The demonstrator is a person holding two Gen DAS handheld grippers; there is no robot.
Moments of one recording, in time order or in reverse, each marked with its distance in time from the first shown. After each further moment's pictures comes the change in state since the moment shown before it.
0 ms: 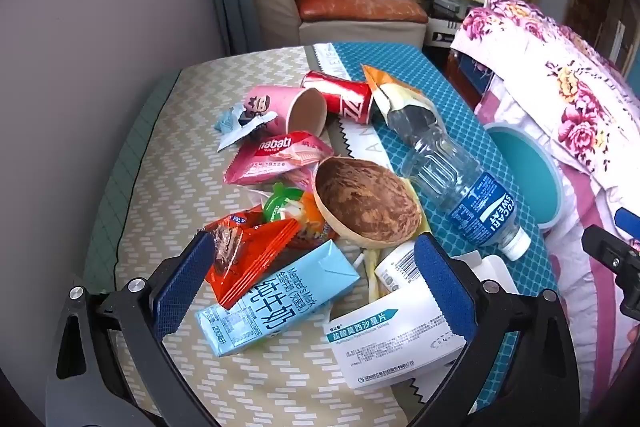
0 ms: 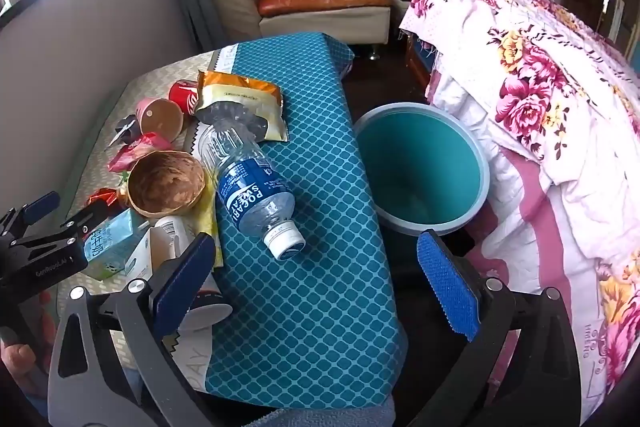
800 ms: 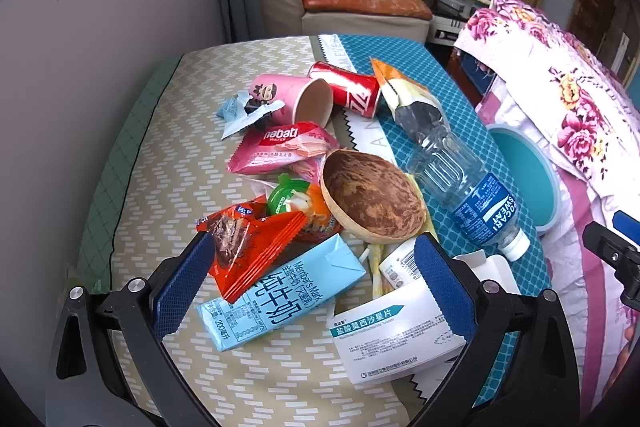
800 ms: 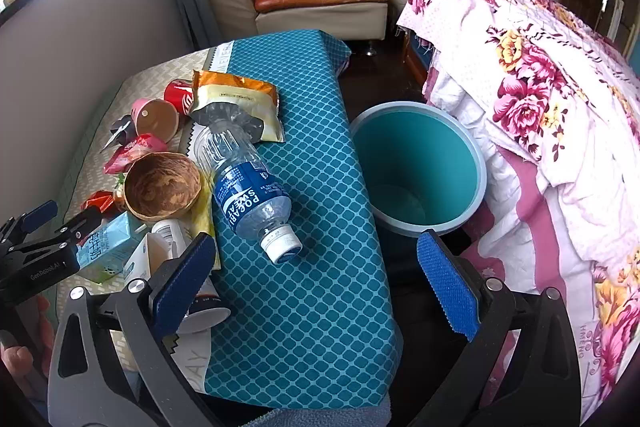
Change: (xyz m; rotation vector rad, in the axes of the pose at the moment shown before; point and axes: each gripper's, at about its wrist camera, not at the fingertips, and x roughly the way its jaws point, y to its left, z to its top) left arm 0.002 0.004 -0.007 -0.034 0.026 -0.016; right arm 0.002 -0.005 0.005 0.006 0.014 -0.008
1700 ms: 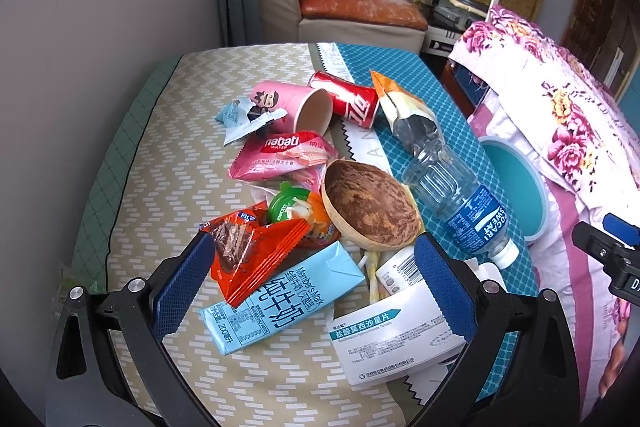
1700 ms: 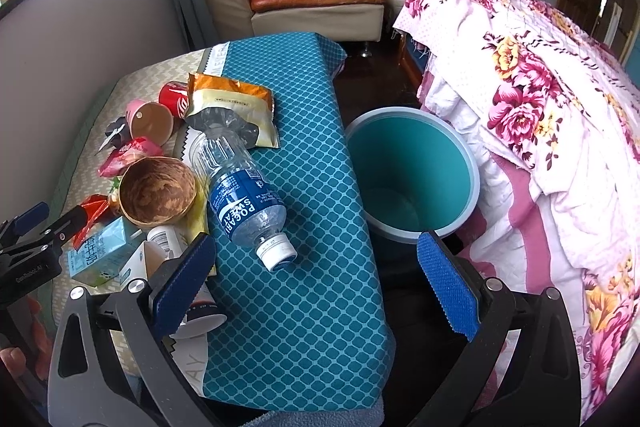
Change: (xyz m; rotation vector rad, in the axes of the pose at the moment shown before) left arm -0.010 0.010 0.007 -0.032 -0.011 -0.045; right arm -0.003 0.005 0.012 -0.019 0.011 -0.033
